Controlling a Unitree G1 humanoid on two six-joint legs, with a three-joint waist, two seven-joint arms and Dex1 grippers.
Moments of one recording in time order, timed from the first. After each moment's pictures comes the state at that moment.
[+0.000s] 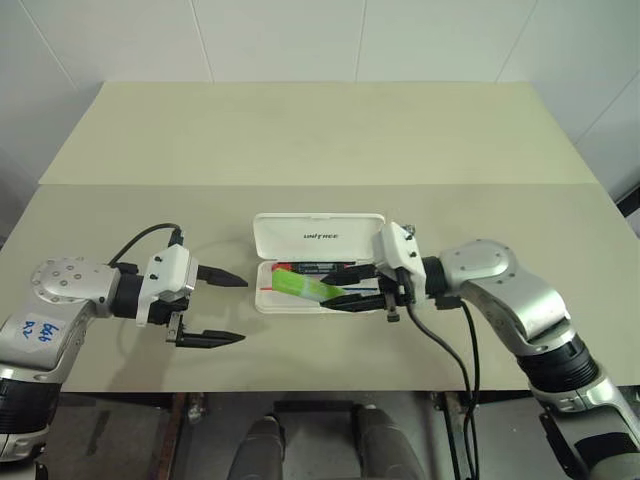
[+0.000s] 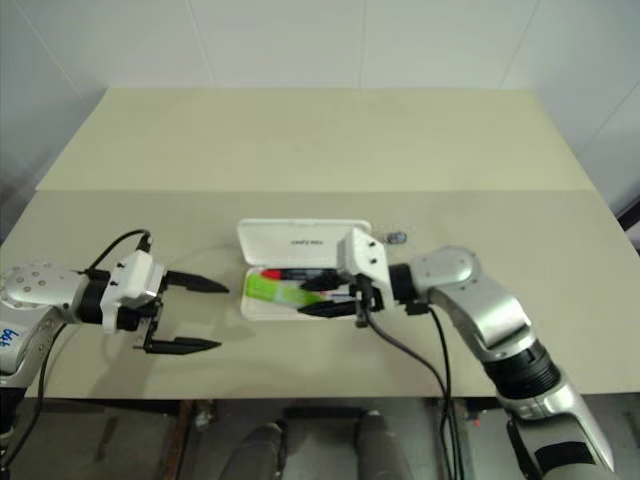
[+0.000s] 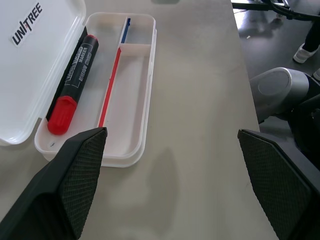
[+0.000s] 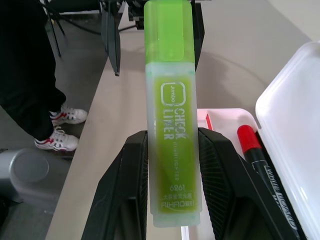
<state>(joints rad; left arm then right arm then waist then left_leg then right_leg) -0.26 0.95 0.08 -0.19 -0.45 0.31 -1.31 -0.60 -0.58 0.32 -0.27 0.43 0.50 1.11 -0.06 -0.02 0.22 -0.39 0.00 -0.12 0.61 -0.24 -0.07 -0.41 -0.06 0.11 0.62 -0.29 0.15</state>
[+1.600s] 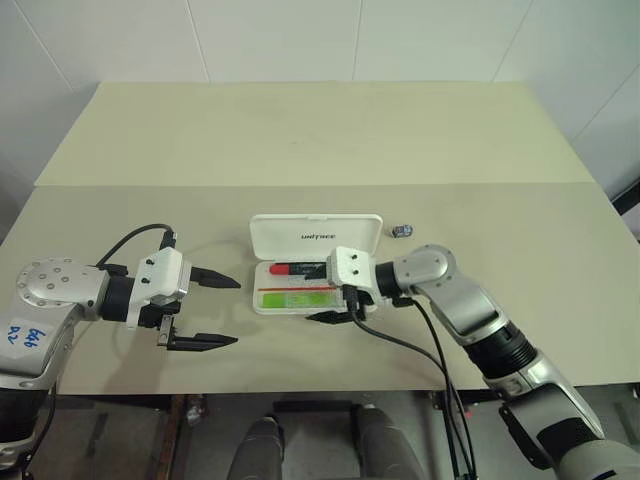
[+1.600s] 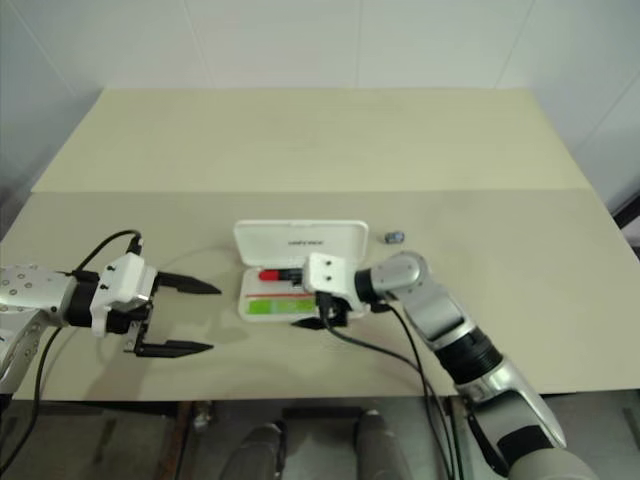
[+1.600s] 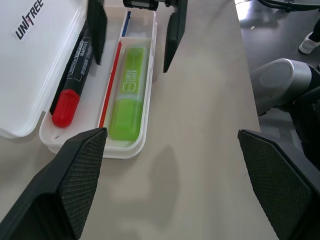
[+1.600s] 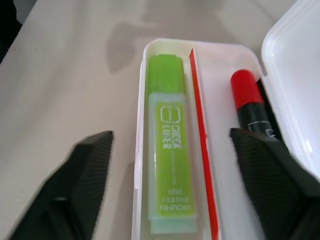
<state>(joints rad) -0.22 0.98 0.12 -0.22 -0.45 0.31 -1.30 -0.69 -0.42 0.42 0.00 0.10 0.36 1.13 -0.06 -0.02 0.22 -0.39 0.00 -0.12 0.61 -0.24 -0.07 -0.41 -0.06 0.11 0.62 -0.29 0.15</state>
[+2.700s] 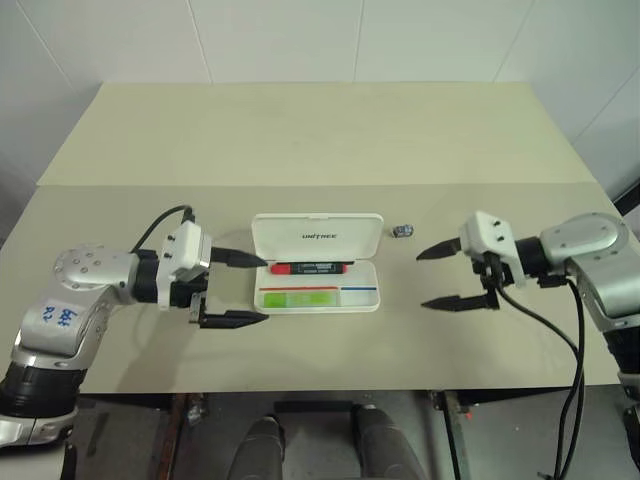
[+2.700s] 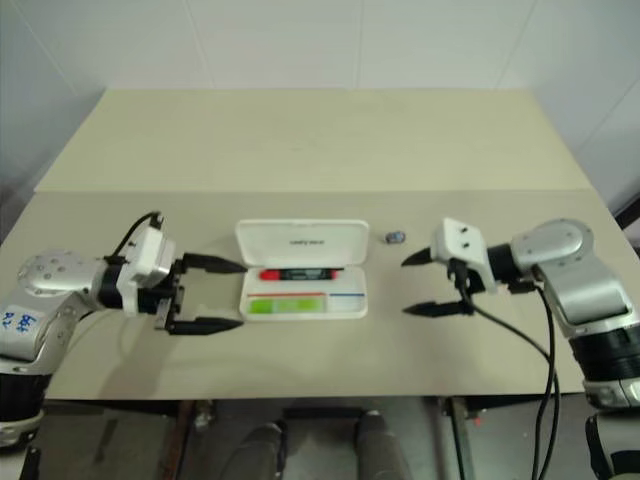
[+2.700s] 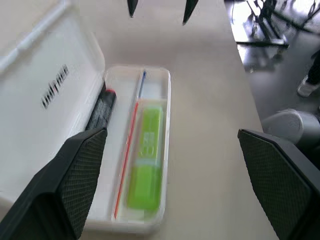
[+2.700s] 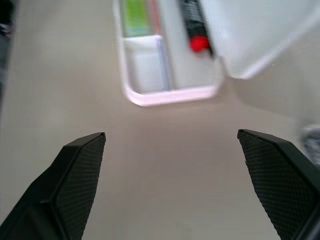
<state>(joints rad) -0.45 0.83 0.06 -0.22 -0.53 0.46 -1.21 -0.64 -0.94 0.14 0.12 0.27 0.26 1.41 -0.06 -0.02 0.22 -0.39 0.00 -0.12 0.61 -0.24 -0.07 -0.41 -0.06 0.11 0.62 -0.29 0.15</state>
